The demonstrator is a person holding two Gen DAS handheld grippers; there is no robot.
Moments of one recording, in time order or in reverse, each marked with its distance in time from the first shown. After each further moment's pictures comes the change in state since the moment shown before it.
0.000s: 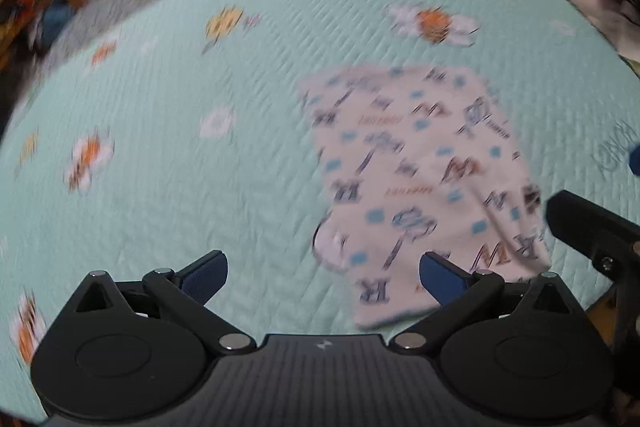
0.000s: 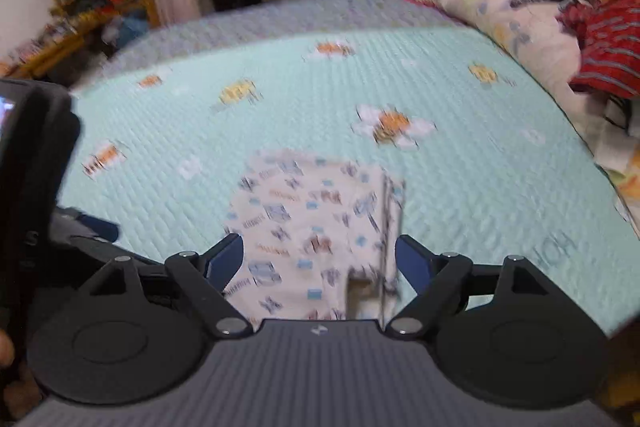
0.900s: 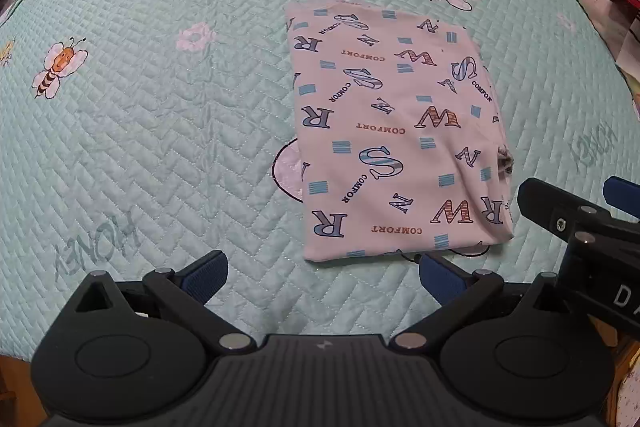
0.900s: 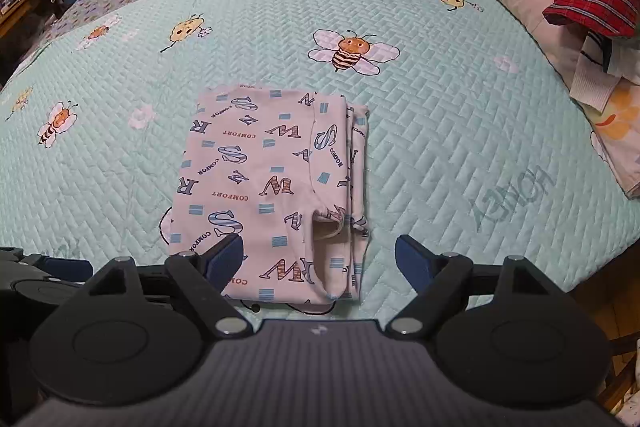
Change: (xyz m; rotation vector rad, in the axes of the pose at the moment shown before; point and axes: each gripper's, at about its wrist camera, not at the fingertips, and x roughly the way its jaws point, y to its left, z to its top) left arm 0.005 -0.009 -0.011 -0.089 0.128 -0.102; right arm 0.033 -0.009 0.002 0.070 0.212 -0.100
